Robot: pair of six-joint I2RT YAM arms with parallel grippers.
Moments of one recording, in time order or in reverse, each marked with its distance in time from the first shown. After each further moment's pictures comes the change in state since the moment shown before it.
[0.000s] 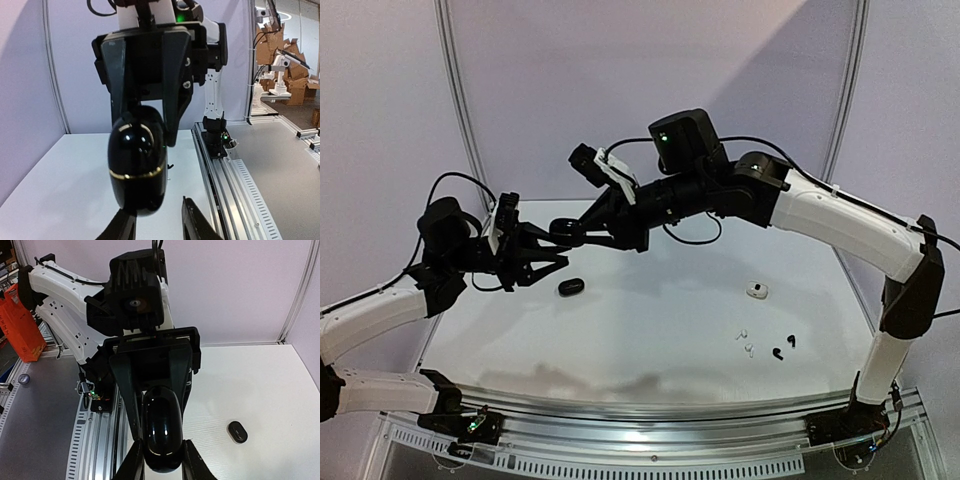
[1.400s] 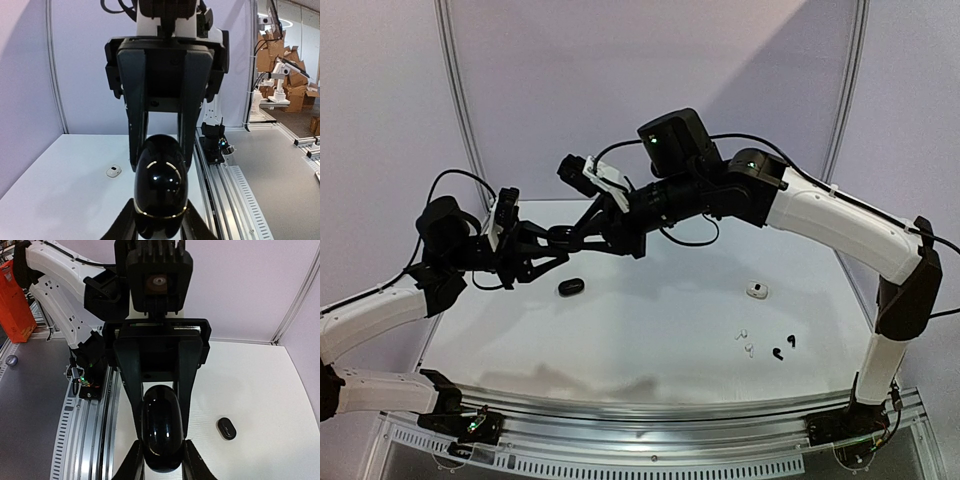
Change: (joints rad) left arm -0.008 0.000 0.006 0.027 -0.001 -0.062; right arm 0.035 0.029 0.077 -0.101 0.085 -0.112
